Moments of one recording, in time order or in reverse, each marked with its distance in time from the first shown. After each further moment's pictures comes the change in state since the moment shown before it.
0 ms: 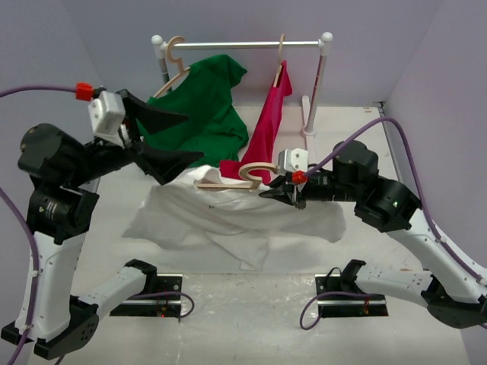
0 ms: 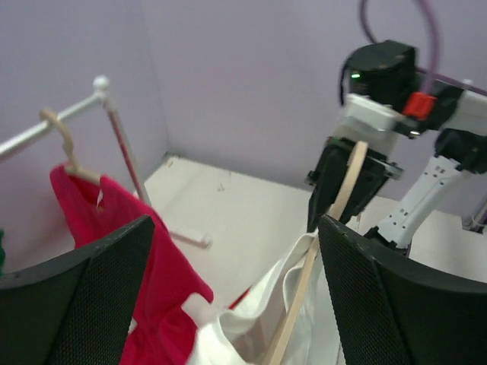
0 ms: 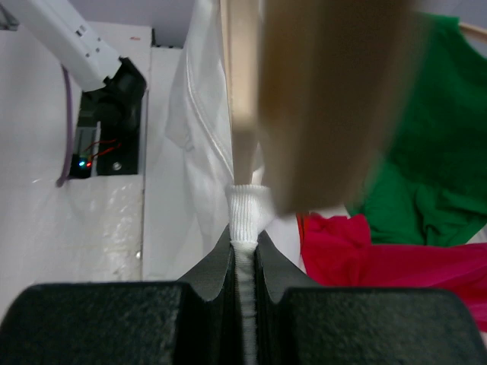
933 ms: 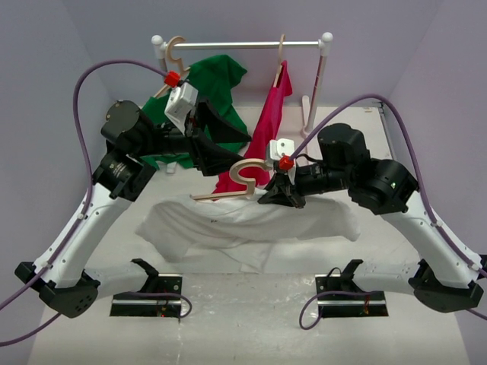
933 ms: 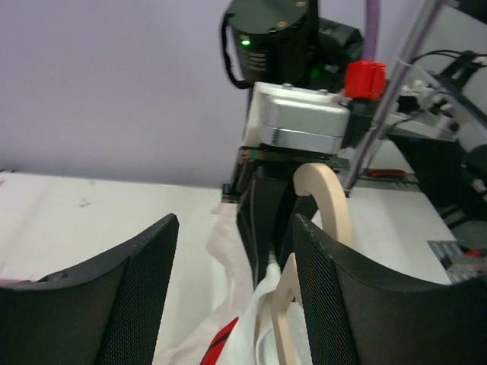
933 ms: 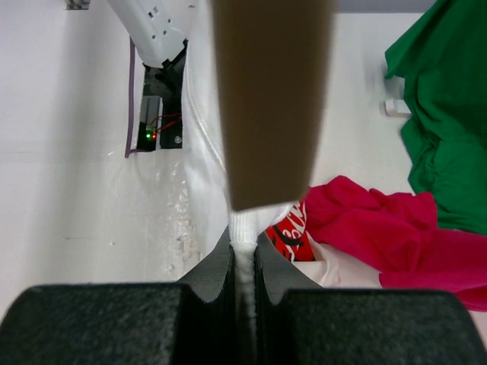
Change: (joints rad) left arm -0.259 0.206 -0.126 0.394 0.186 -0.201; right arm -0.002 0.174 0.280 -0.324 -0.096 0.031
